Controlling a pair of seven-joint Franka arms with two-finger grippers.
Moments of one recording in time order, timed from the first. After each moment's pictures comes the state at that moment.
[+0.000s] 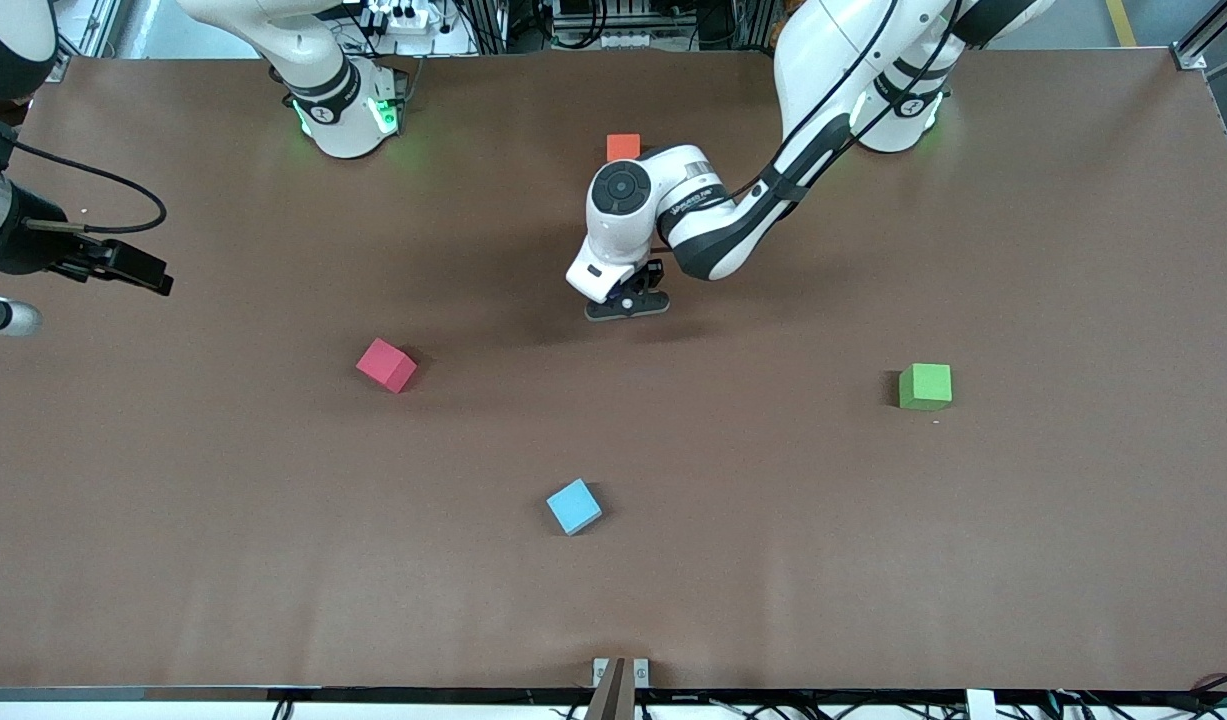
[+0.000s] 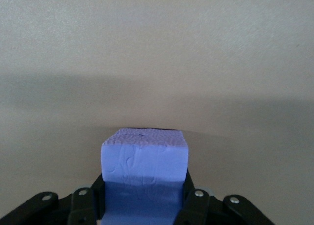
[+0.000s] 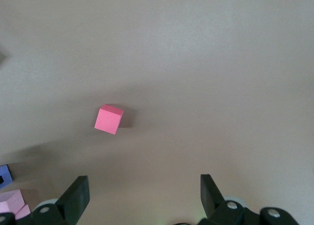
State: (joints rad) left arm -0.46 0.67 -0.51 -1.79 0.33 2.34 -1.24; right arm 0.17 0.09 -0.16 -1.50 0.01 1.47 0.18
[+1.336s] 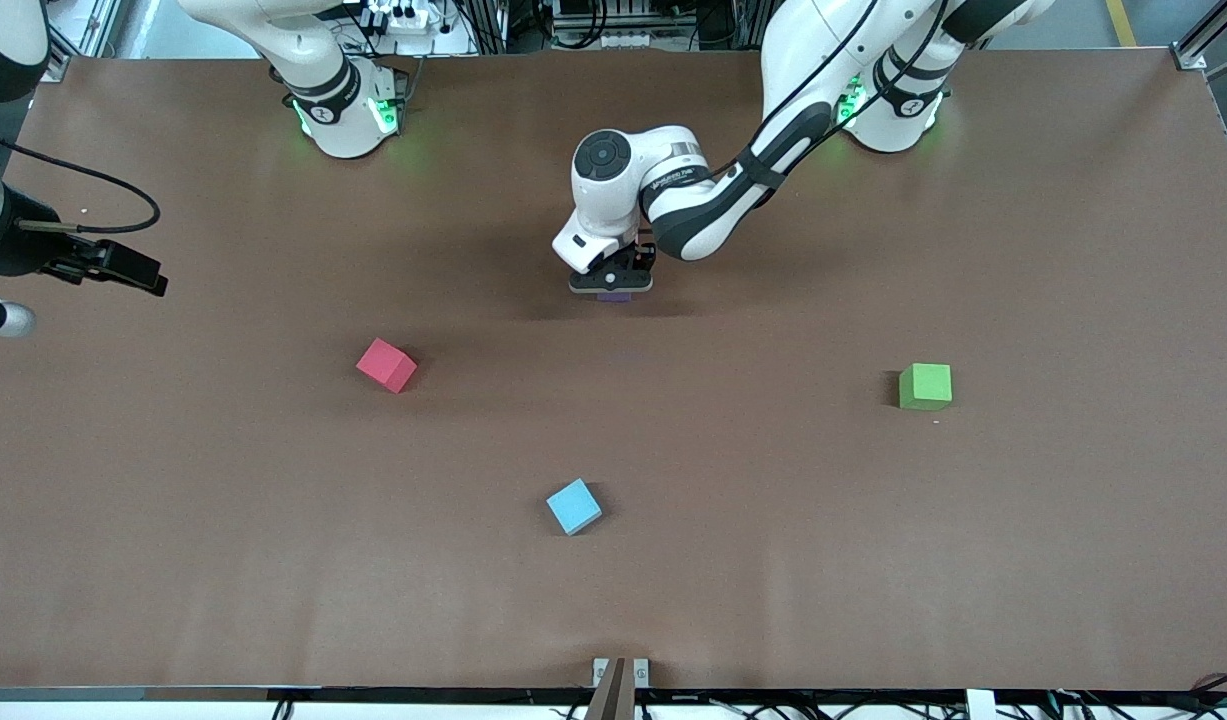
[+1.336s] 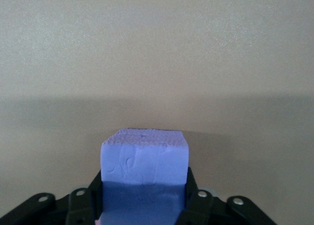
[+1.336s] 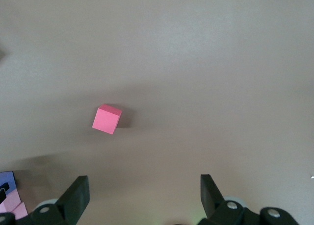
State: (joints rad) left arm -0.47 0.67 -0.57 -1.83 0.43 2.34 -1.27; right arm 0.16 0.09 -0.17 -1.50 0.01 1.47 0.14
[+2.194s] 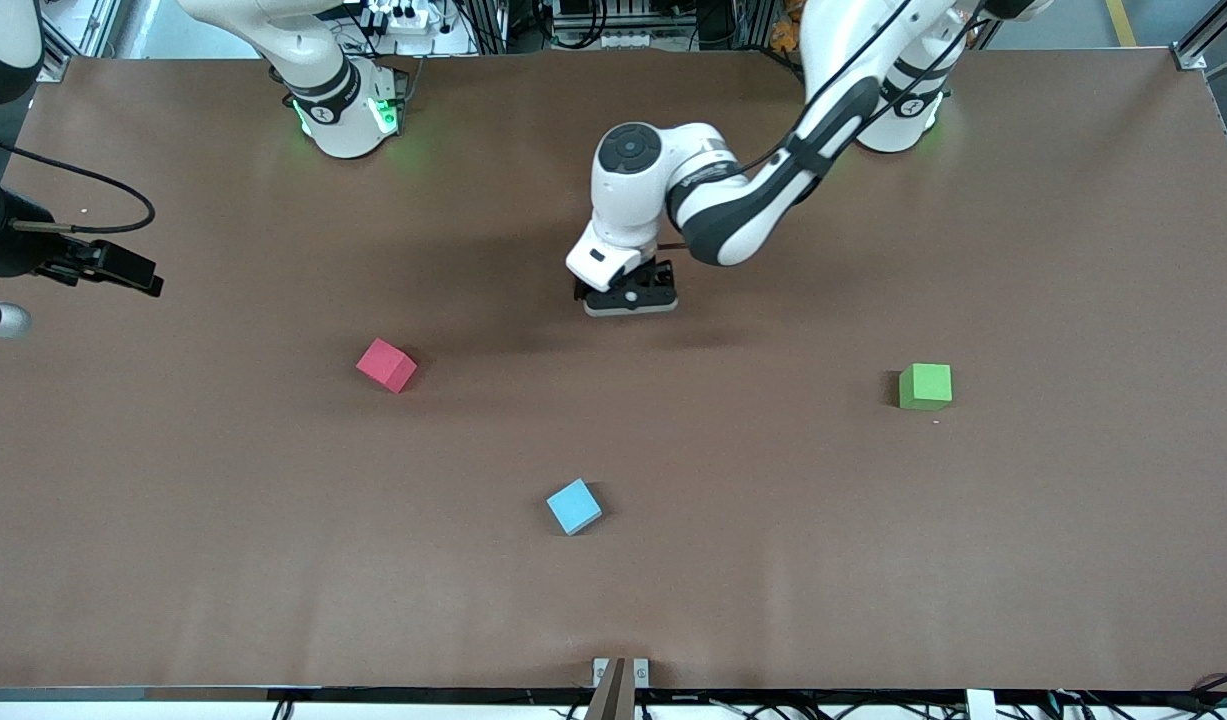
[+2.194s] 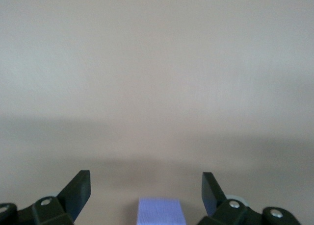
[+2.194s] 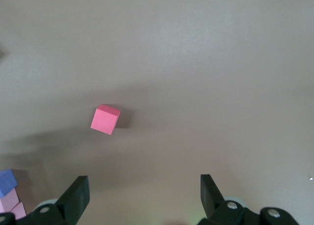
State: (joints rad) left arm -0.33 0.52 -0.55 -1.78 0.48 2.35 -1.28; right arm 0.15 0.09 -0.17 -1.50 0.01 1.48 0.13
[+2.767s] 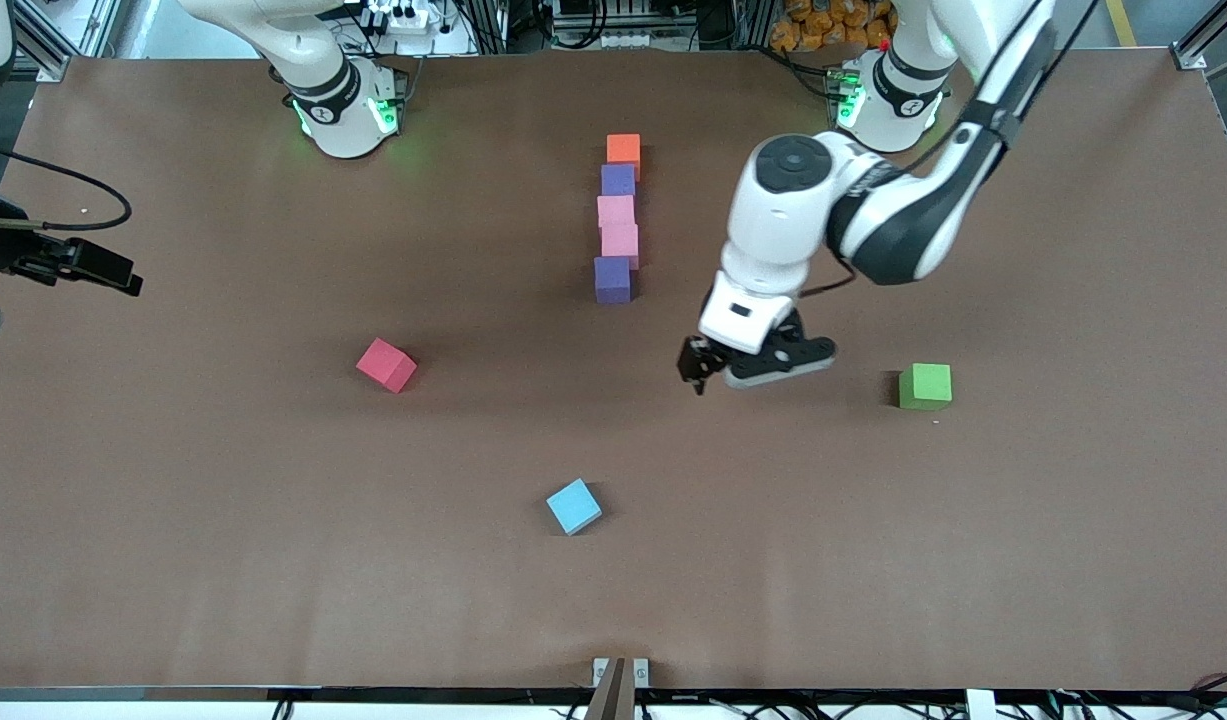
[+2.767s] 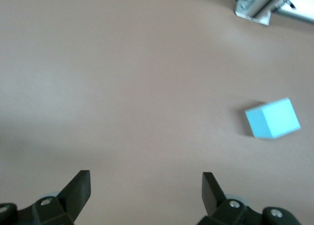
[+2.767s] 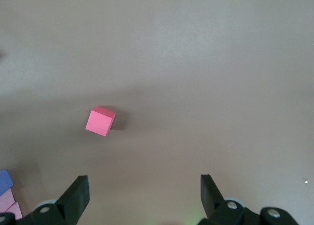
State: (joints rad) left arm -0.08 0.36 -0.50 -1.78 0.38 2.33 -1.01; right arm 0.12 0.09 -0.16 -1.49 0.01 1.48 0.09
